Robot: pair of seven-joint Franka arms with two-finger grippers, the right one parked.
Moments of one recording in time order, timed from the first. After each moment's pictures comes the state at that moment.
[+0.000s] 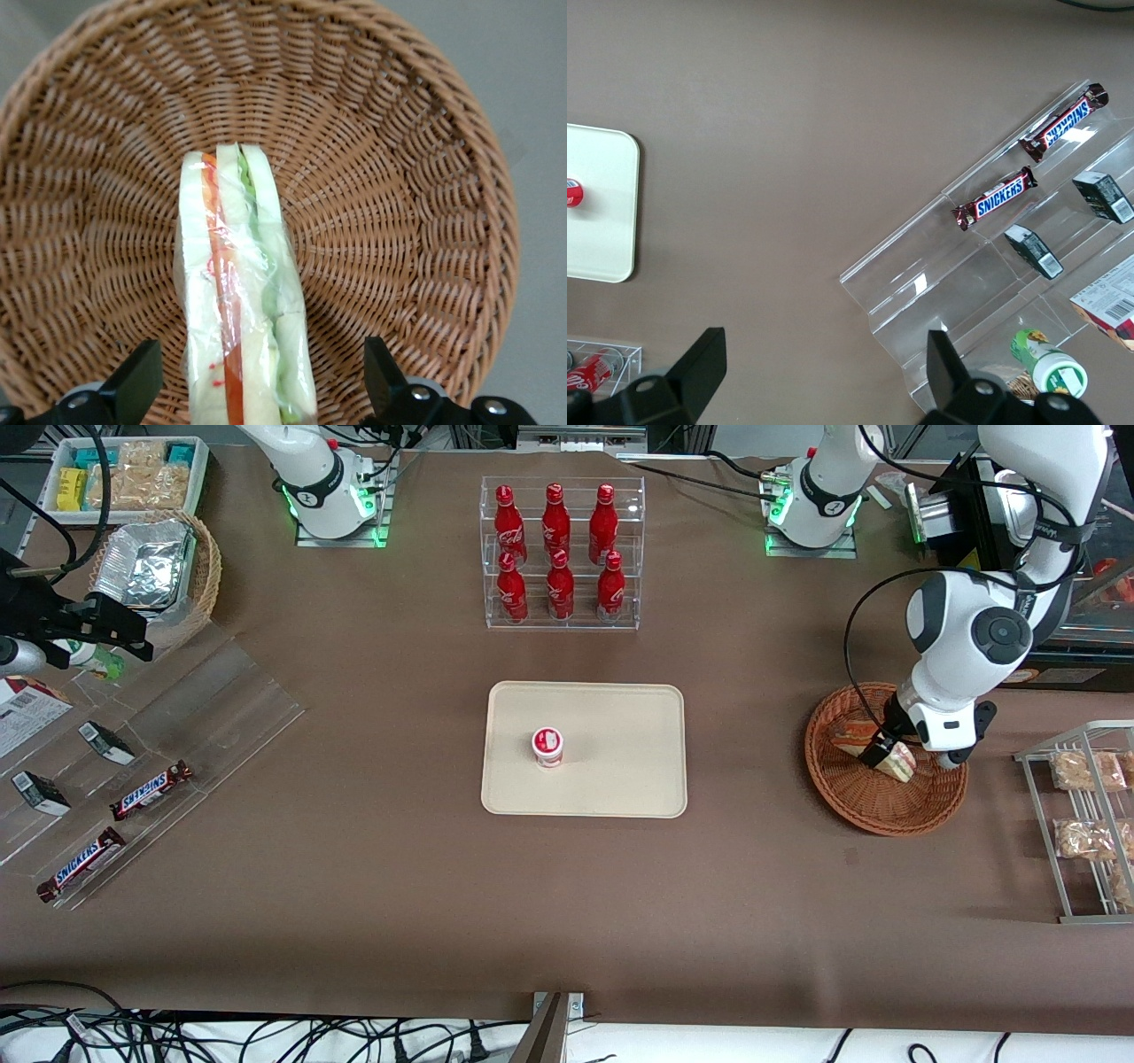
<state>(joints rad) 0.08 0.24 -0.05 -2.30 0.10 2.60 -0.96</state>
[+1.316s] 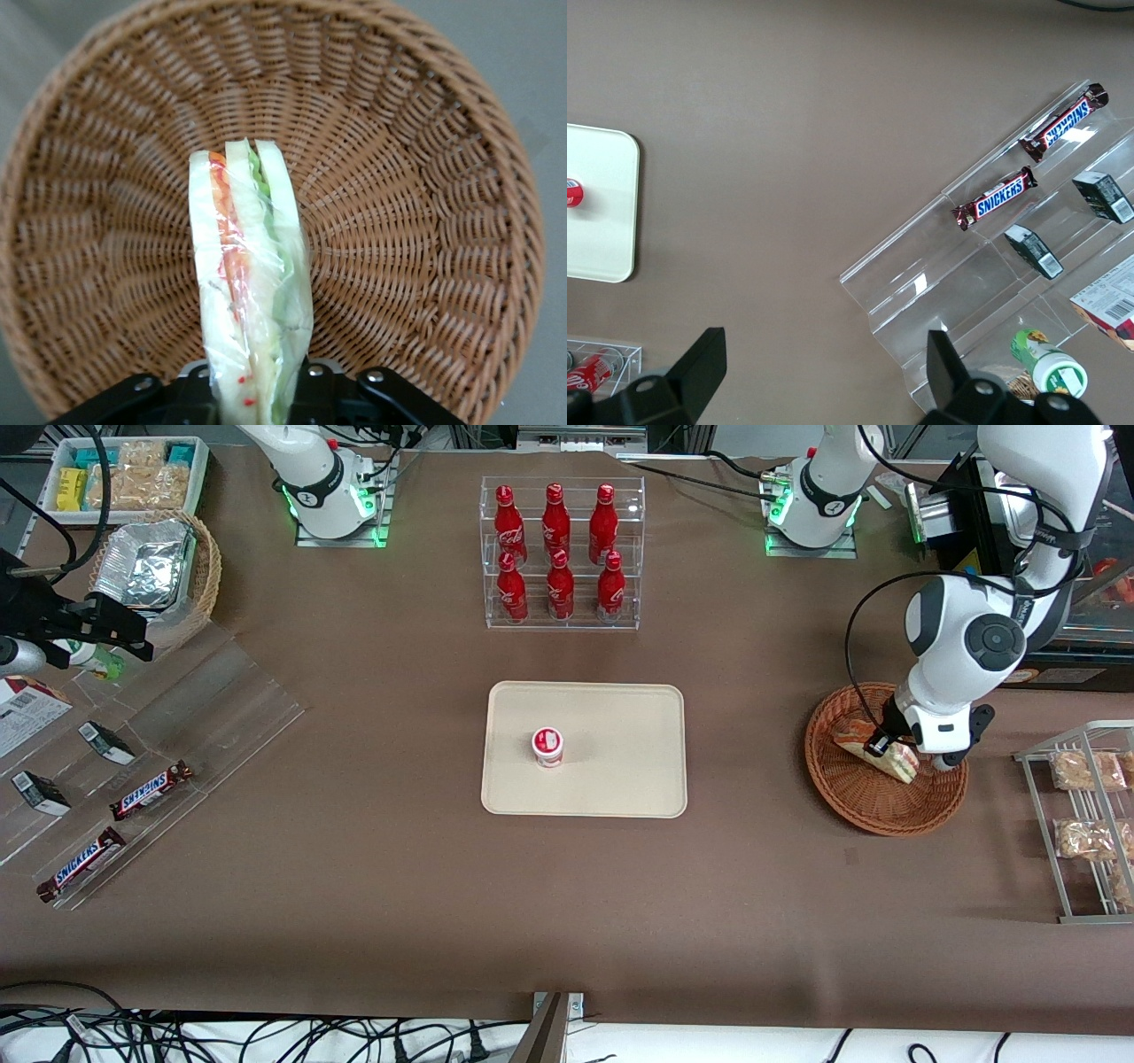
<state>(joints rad) 0.08 0.23 -0.05 -2.26 0.15 2.49 -0.93</state>
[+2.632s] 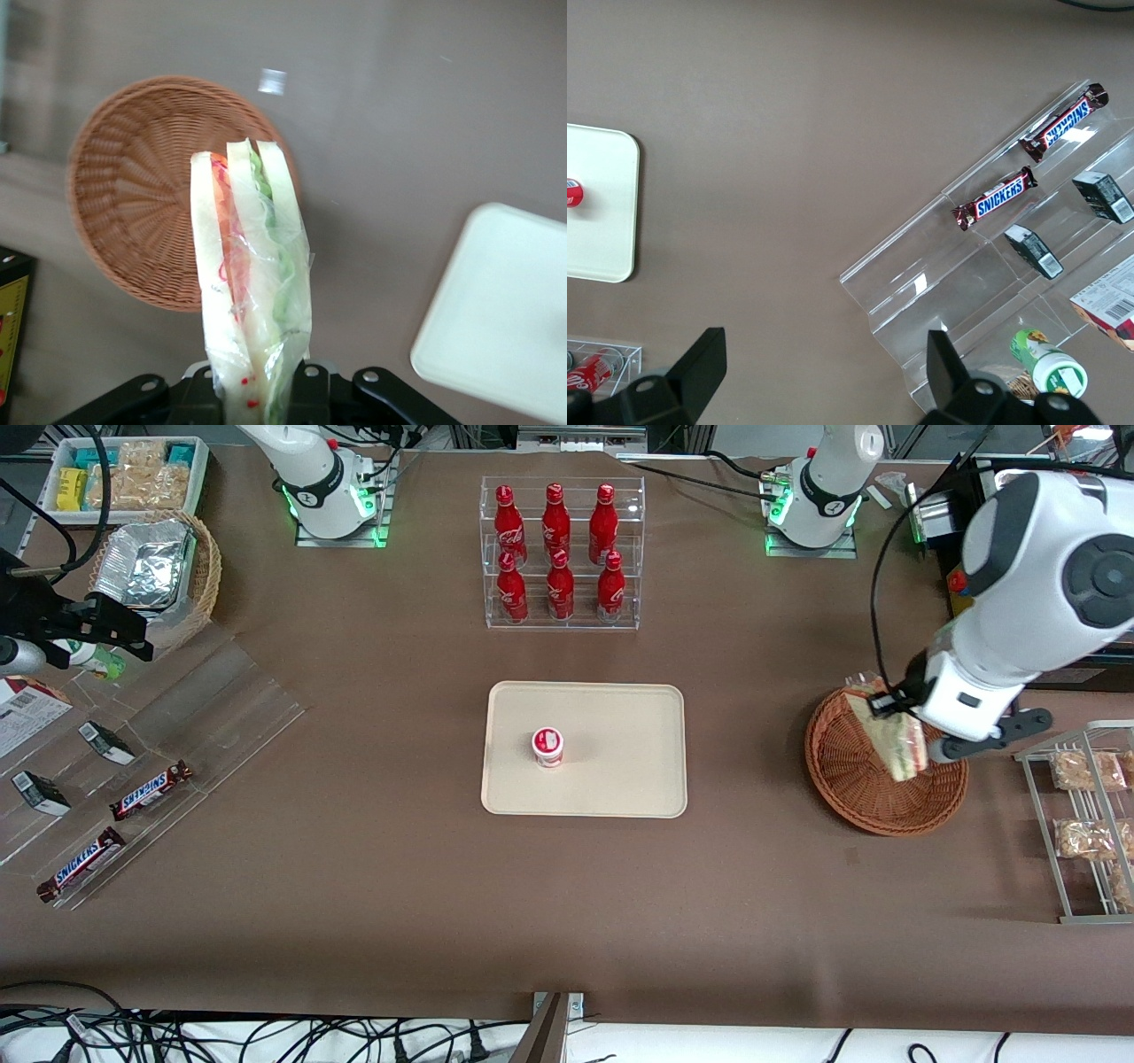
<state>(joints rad) 0.07 0.17 -0.28 -1.67 0.07 1.73 -0.50</state>
